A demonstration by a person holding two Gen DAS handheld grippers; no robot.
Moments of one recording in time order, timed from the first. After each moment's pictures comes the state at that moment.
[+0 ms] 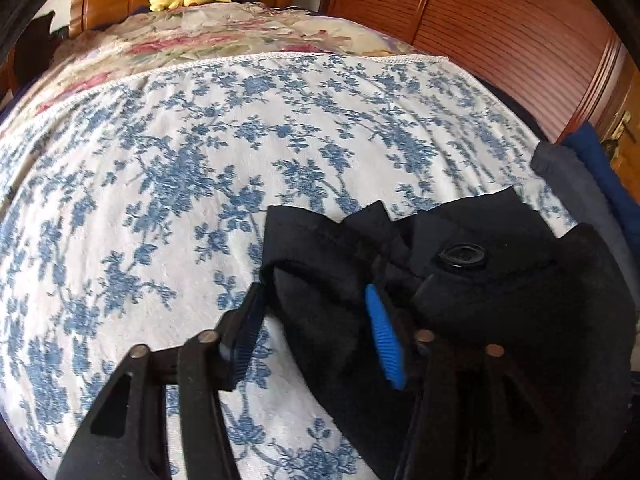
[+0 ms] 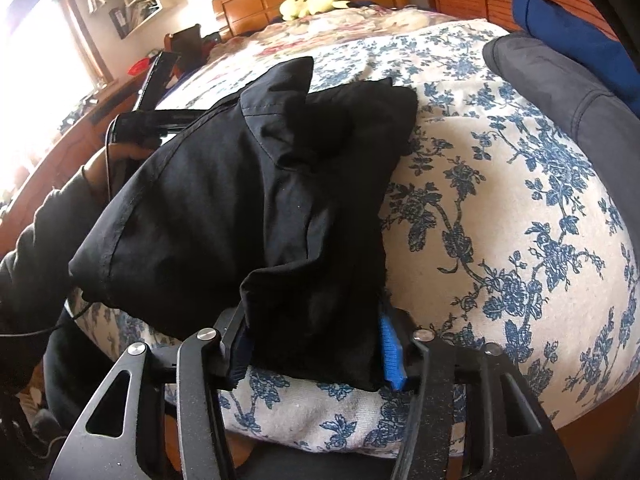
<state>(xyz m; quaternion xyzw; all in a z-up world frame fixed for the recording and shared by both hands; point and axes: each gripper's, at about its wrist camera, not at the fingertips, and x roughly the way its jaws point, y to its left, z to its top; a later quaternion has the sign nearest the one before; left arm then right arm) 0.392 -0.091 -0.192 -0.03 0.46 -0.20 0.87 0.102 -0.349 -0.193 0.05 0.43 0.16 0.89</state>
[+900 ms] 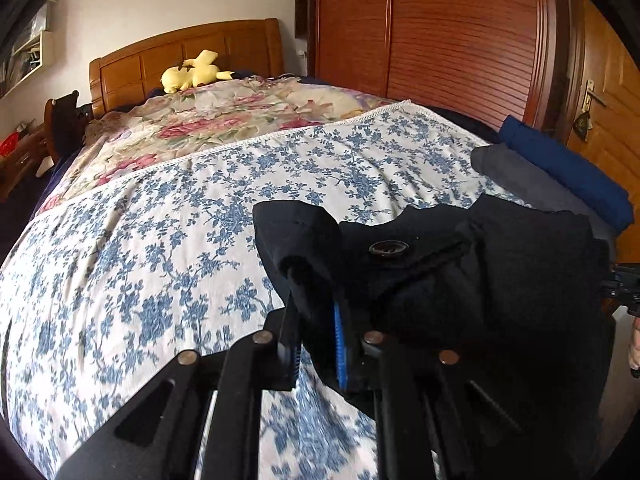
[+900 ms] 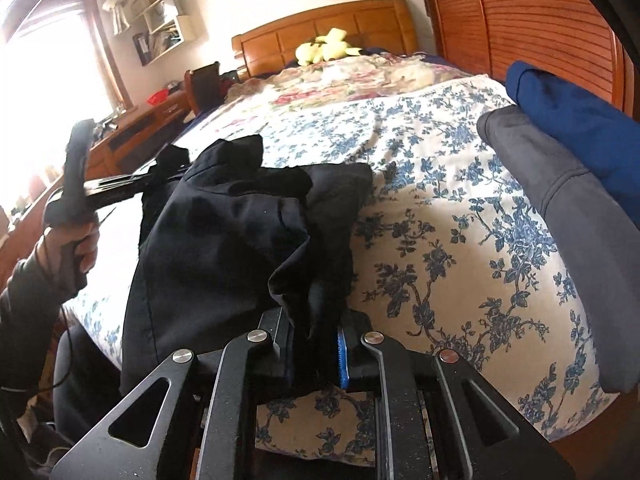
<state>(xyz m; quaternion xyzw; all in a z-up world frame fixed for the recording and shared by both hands) 0.233 -0.067 -0.094 0.05 0.34 -0.18 0.92 0.090 -0.365 -0.134 0.04 0.35 0.18 0.92</state>
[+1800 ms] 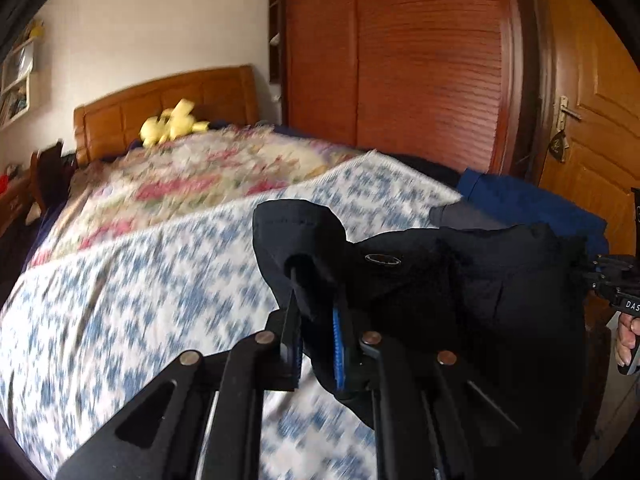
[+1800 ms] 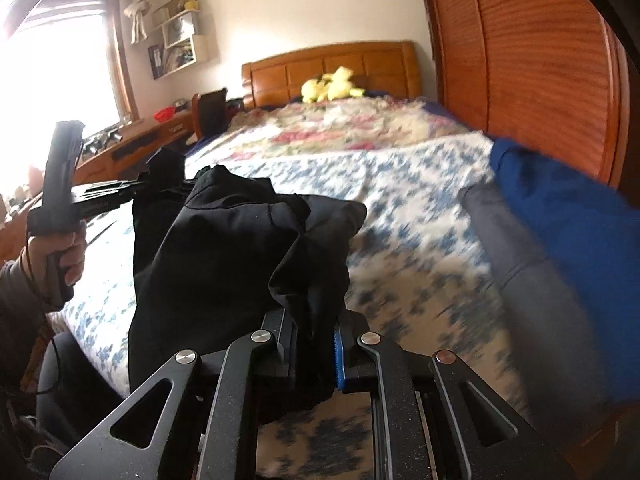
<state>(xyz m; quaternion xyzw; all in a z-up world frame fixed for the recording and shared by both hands) 0.237 -0.150 -0.016 0.06 0.26 -0.21 0.94 0.098 -0.399 -0.081 0.00 0.28 0.17 0.95</state>
